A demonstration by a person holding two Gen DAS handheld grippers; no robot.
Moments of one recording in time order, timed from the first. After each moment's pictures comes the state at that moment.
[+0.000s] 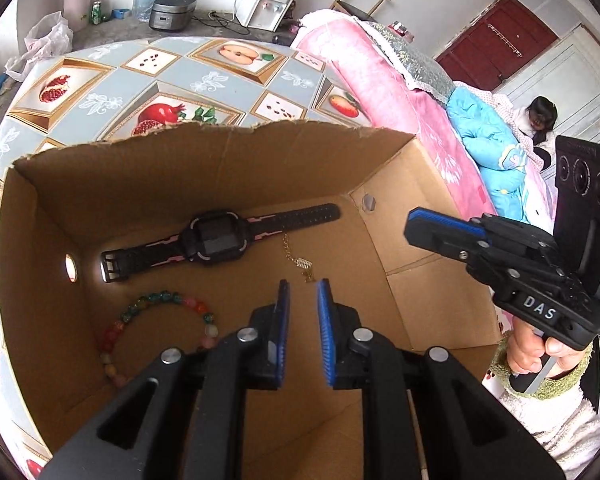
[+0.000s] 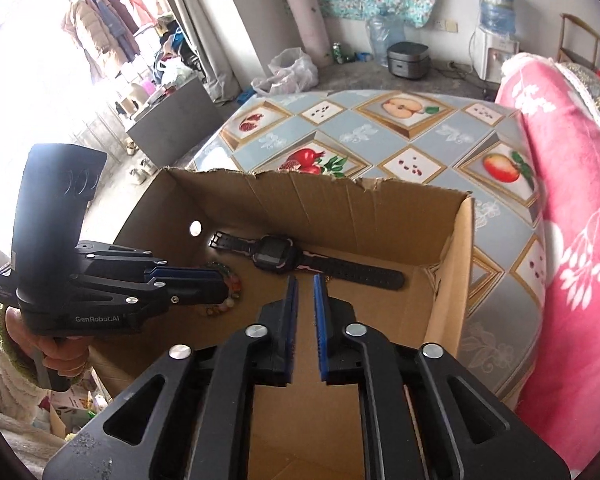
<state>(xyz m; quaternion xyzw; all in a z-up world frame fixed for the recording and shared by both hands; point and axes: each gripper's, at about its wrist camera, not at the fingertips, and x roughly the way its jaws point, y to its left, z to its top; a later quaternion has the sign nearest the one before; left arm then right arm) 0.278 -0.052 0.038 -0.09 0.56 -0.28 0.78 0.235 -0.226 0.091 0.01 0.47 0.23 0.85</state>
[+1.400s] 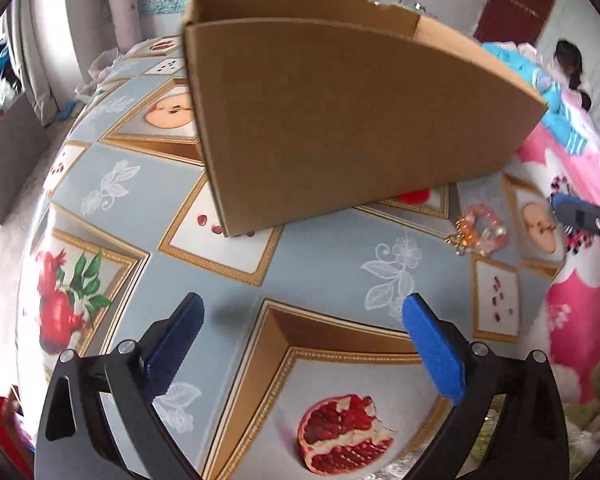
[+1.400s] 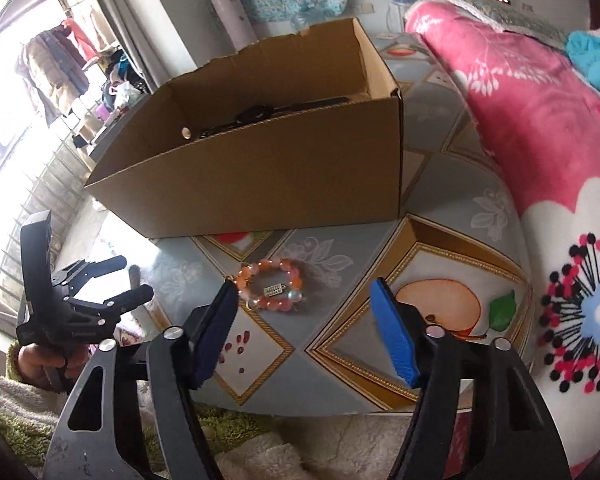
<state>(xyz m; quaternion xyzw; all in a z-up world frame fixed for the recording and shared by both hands) 0.075 0.007 -0.028 0.04 0.51 -0.17 0.84 0.046 -0.248 0.021 0.09 0.49 0.10 0.86</state>
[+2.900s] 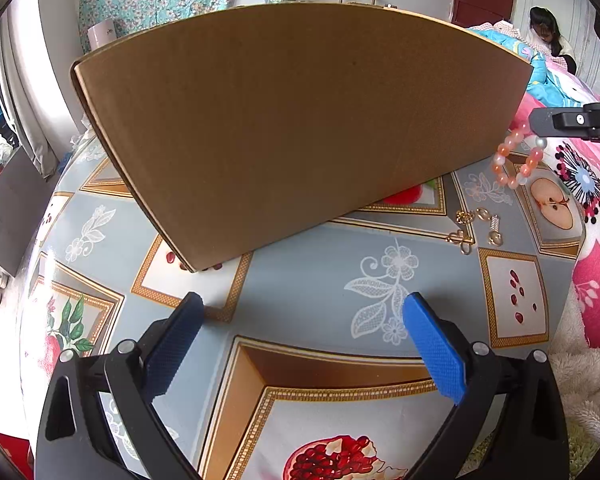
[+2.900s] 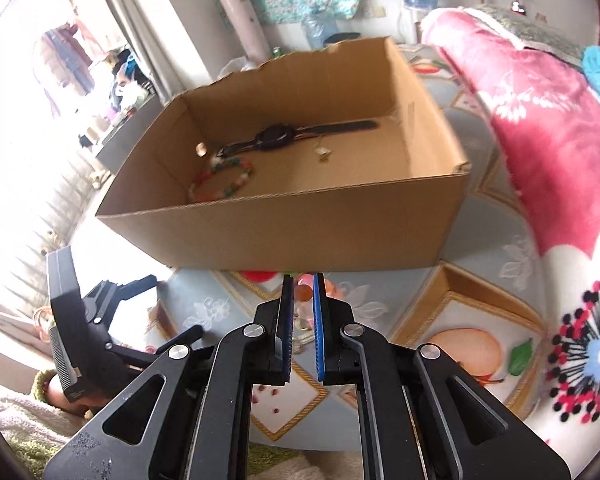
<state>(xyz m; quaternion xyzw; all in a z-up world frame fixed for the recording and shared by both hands) 0.070 -0.019 -0.043 0.10 0.45 -0.18 0.87 0.069 -0.205 0.046 0.08 0.48 0.11 0.87</state>
